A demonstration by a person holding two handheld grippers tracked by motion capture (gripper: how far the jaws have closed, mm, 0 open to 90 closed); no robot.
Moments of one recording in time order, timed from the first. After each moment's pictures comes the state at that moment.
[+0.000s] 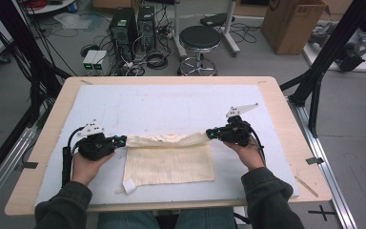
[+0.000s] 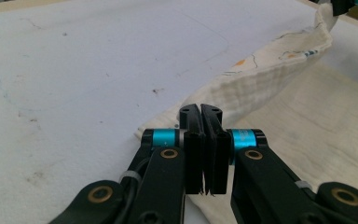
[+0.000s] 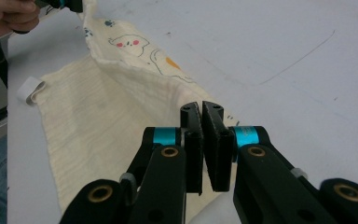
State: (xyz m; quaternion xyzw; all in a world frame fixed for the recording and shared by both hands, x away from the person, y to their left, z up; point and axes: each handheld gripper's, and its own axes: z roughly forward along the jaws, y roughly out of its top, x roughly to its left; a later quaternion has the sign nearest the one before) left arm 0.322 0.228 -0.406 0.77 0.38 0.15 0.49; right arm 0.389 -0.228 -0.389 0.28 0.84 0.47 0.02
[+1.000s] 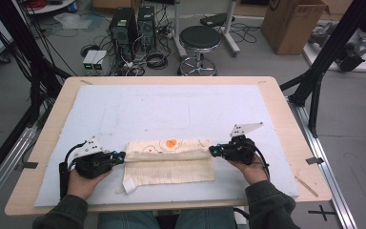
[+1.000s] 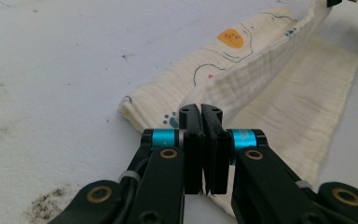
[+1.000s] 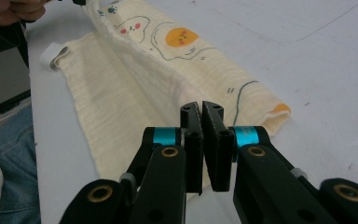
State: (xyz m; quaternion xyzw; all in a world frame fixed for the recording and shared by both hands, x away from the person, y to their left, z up) left arm 0.280 0.230 -0.422 0.79 0.35 0.15 0.49; right arm 0.343 -0.238 -0.411 0.27 0.84 0.47 0.01
